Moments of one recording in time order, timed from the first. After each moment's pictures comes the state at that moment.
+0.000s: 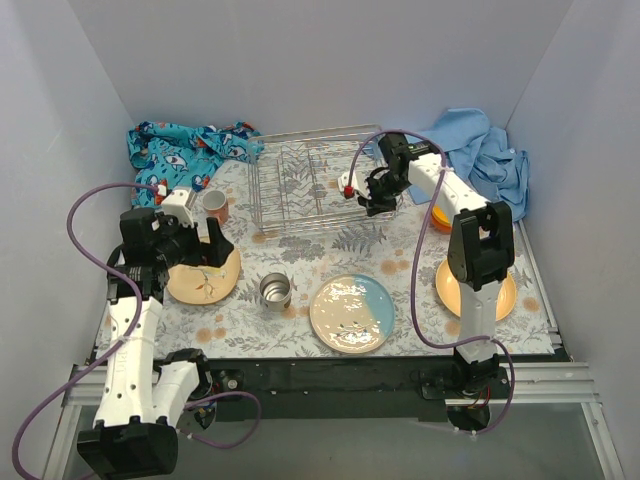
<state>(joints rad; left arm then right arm) 0.11 0.84 0.91 -0.66 0.46 0.03 0.38 2.07 1.83 -1.06 -0.56 -1.38</state>
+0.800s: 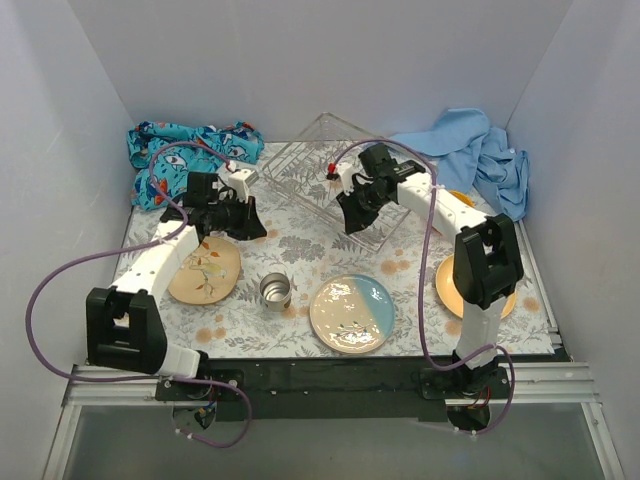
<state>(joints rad) -0.13 1.39 1.05 -0.48 0.62 0.06 0.51 1.91 1.61 -0.79 -0.48 -0.34</state>
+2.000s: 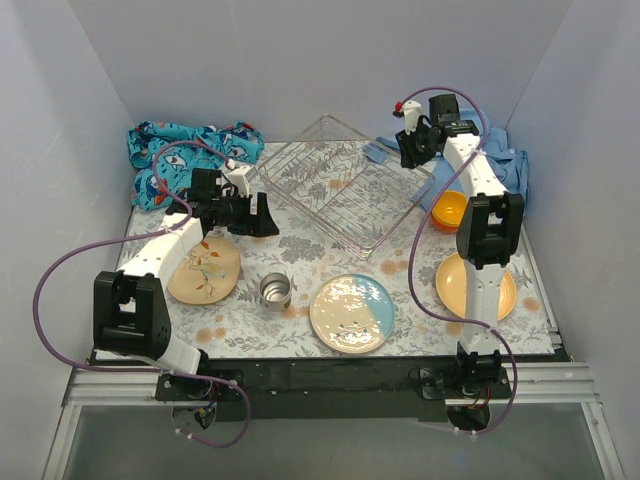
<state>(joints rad) -0.15 1.50 1.09 -0.43 0.60 -0.06 0.12 2.28 2.18 -0.77 -0.35 -0.46</state>
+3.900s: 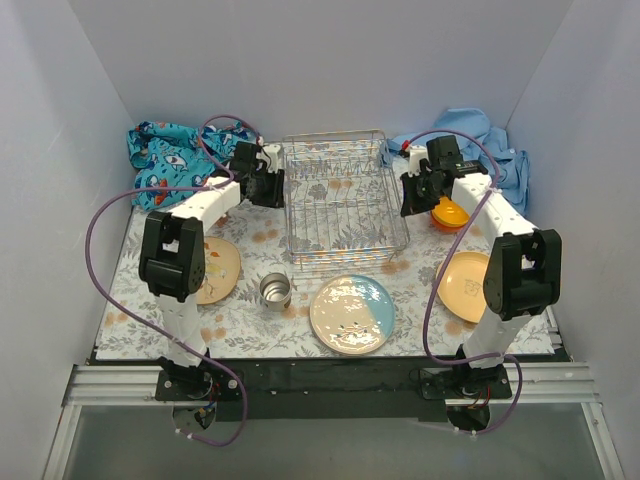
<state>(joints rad) -0.27 1.97 1.51 -0.40 0.26 -0.06 0.21 1.75 1.45 -0.72 -0.33 -0.12</state>
